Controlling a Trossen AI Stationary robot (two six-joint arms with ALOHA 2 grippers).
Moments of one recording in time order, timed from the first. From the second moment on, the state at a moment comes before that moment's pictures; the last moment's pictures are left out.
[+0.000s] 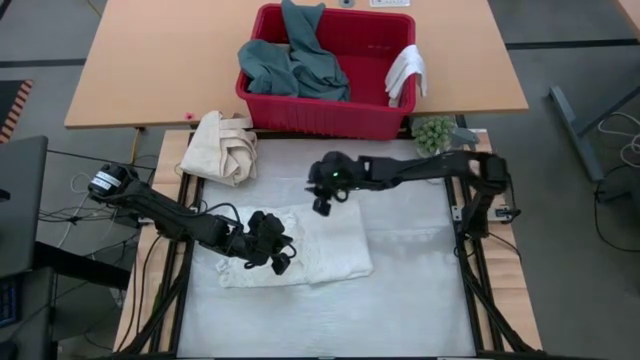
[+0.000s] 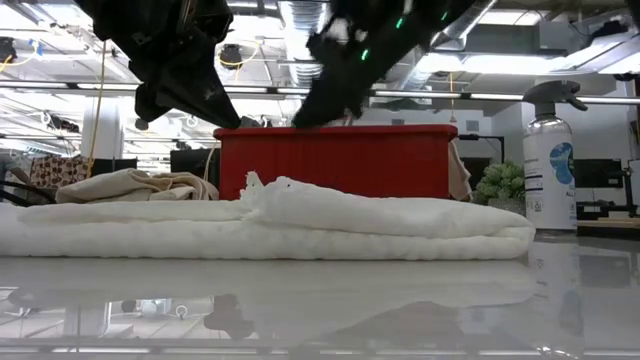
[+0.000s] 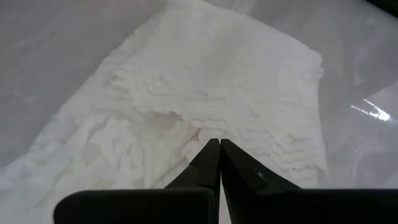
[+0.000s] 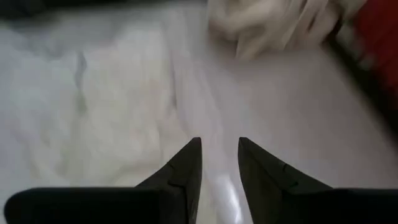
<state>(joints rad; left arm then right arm) -0.37 1.39 0.82 -0.23 -0.52 -0.81 -0.15 1.77 1.33 -0.20 0.10 0.02</state>
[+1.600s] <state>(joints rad) -0.35 1.43 0.82 -0.04 -0.52 -0.83 -0.18 1.64 1.24 -0.52 0.00 0.34</state>
